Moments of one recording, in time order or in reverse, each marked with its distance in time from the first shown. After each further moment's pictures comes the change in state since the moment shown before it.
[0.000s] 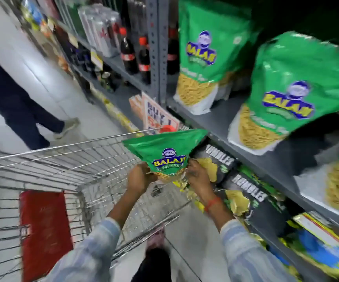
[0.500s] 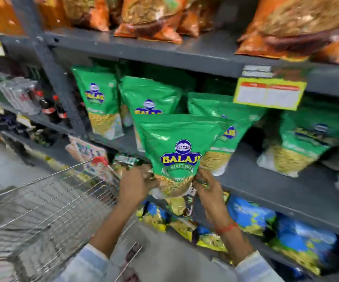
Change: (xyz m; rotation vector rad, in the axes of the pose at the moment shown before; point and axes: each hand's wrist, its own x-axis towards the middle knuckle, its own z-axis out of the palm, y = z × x) left_hand -0.172 0.187 0.113 0.265 -0.086 0.557; right_hand -0.214 -0.025 -0.228 0.179 0.523 -0.171
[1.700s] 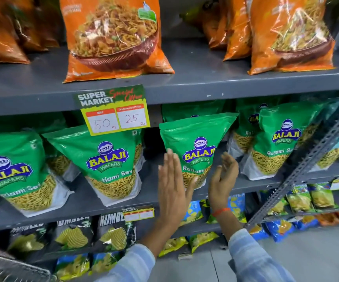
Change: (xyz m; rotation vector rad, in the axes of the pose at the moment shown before) left_hand -0.007 0.190 0.233 -0.053 0.150 0.857; right_hand 0.018 0.038 -0.216 -0.104 1.083 -0.216
